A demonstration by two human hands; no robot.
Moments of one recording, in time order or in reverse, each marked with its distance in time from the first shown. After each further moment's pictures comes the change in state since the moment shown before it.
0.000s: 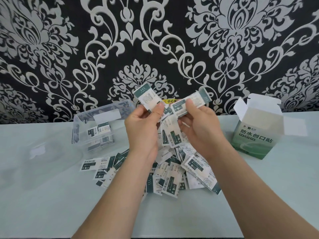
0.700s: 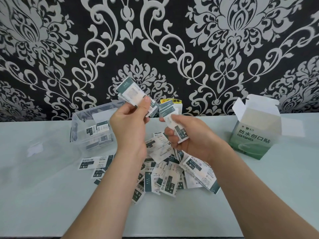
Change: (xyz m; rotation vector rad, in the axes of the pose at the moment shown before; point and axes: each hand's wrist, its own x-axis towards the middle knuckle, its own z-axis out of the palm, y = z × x) left_hand 0.006 0.012 -0.011 0.088 0.111 0.084; right_hand 0.005 0.010 -0.009 -0.154 -0.346 0.351
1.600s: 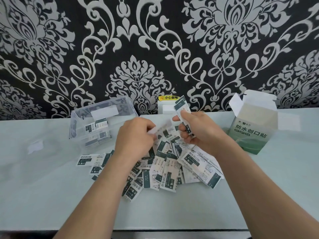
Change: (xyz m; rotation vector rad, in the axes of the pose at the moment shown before) left_hand -0.003 -0.012 -0.021 1.322 -0.390 0.203; right_hand -0.006 -0.002 -0.018 -0.264 0.313 -0.031
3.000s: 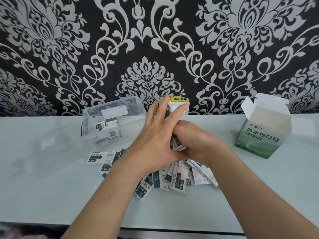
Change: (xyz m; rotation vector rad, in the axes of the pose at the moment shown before) left_hand -0.022 0.003 -0.008 -0.023 -0.101 0.481; right_hand -0.010 -0.001 0.051 -0.091 -0.234 0.004
